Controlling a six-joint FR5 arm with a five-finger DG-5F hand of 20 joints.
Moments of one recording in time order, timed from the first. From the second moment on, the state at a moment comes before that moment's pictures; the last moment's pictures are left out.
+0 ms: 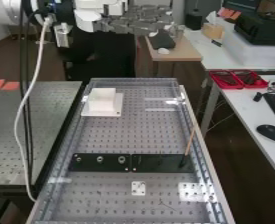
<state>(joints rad) 1.56 -1.60 -1.73 -2.99 -1.51 -0.61</state>
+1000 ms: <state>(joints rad) 1.56 -1.80 -1.89 -2.76 -1.34 -0.39</state>
